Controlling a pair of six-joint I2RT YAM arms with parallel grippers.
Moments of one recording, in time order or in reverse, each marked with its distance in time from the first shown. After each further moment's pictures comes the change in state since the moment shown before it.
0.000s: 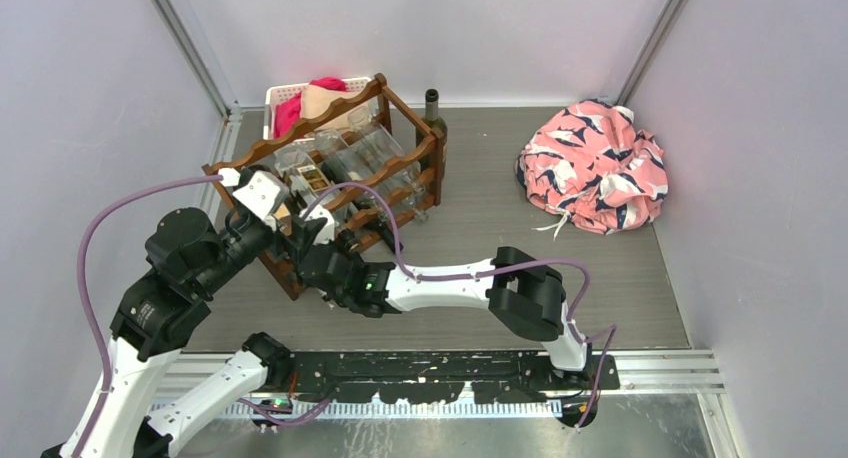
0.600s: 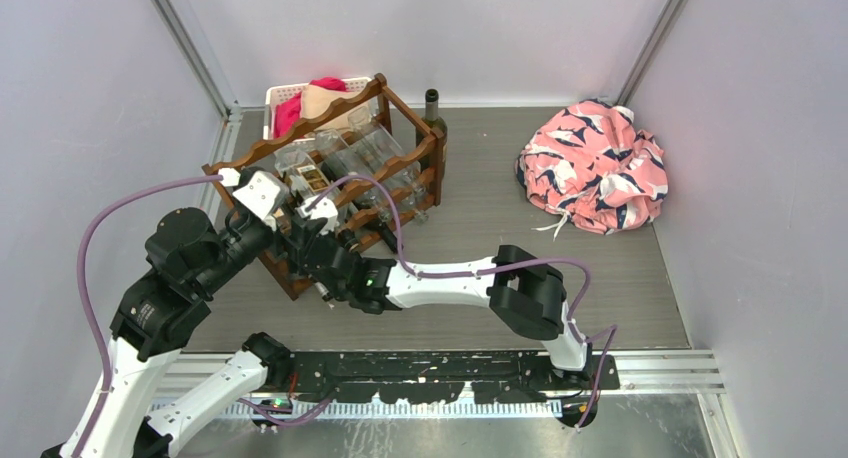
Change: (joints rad) left arm 0.000 0.000 0.000 0.000 0.001 -0.001; right arm -0.011 0.000 0.010 0.134 0.048 -0.003
